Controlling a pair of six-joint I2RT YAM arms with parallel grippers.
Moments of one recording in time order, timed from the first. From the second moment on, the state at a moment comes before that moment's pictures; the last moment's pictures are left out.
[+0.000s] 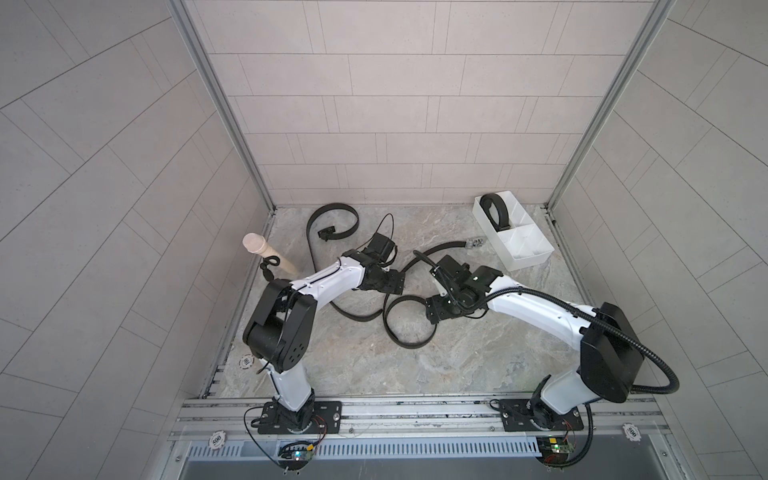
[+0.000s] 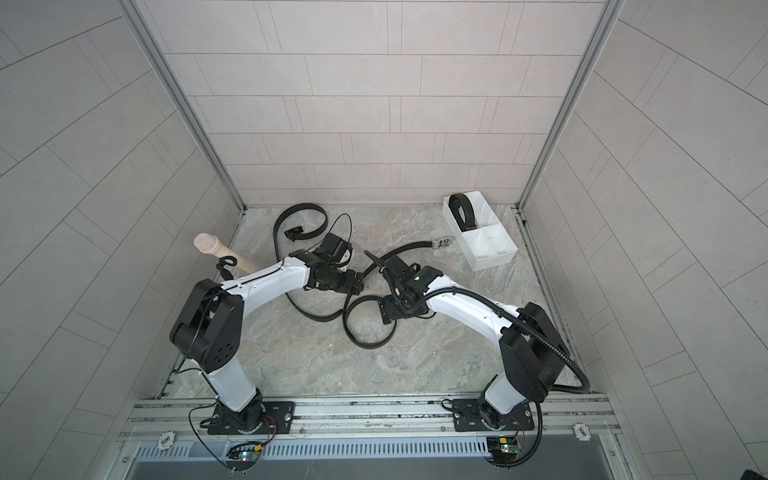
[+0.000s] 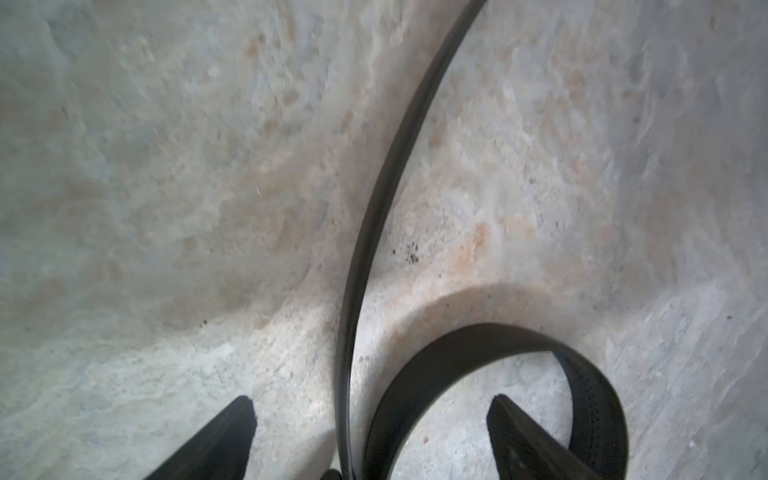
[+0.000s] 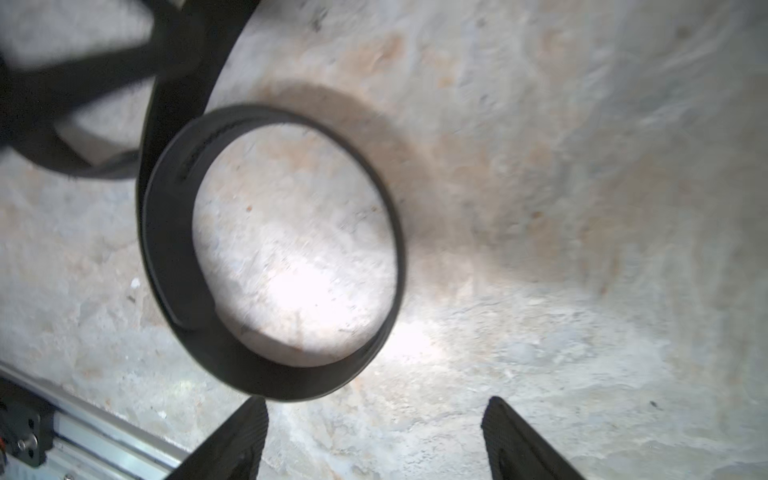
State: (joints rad) left arm -0.53 1.74 1.17 -0.59 0.13 -0.31; right arm 0.68 1.55 1.15 -0.82 -0.05 0.48
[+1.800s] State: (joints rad) left arm -0.61 1.83 1.05 -0.44 -0.23 -0.39; right arm 0.54 2.05 1.66 -0.68 -0.09 0.61
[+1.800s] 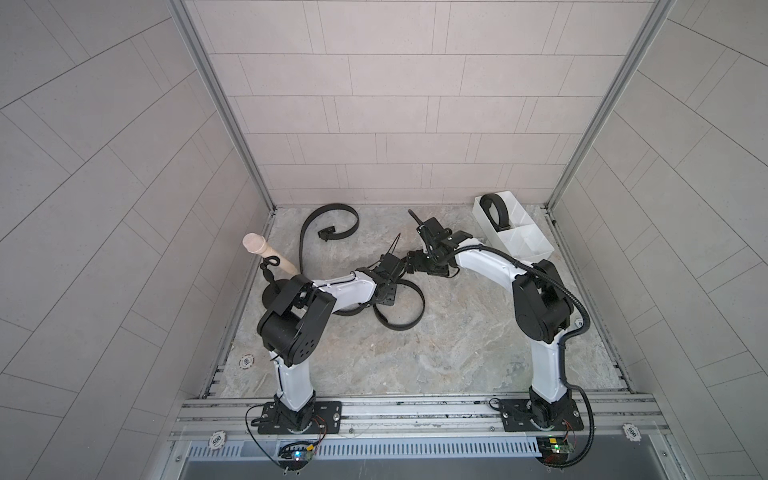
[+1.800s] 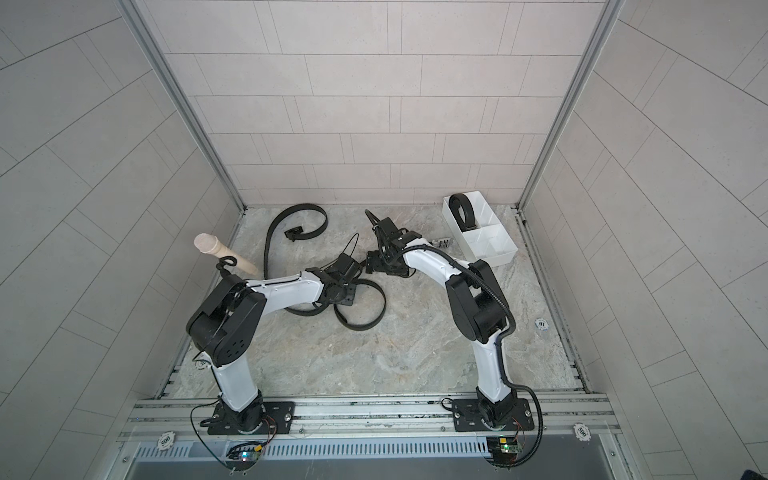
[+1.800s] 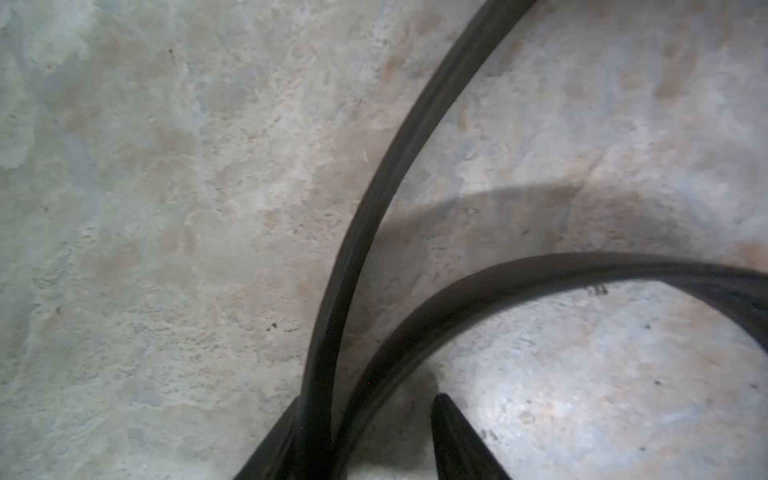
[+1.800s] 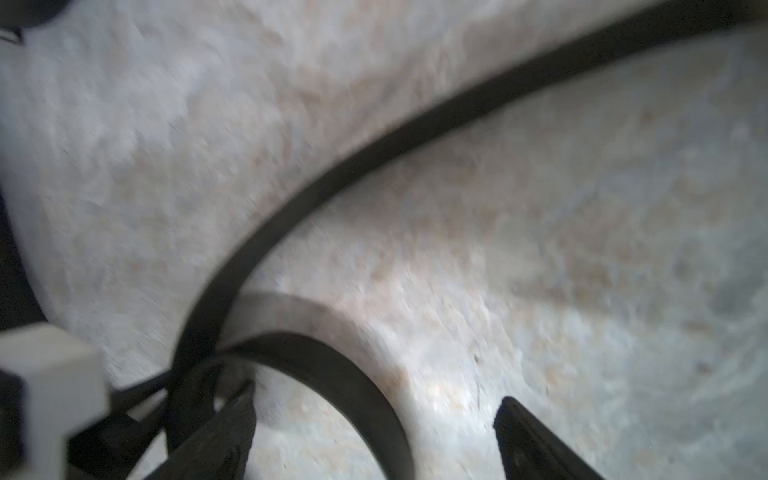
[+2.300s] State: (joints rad) left arm -0.60 1.84 1.07 -0.44 -0.21 -0.41; right arm 0.56 2.45 2.12 -0.81 0.06 0.72
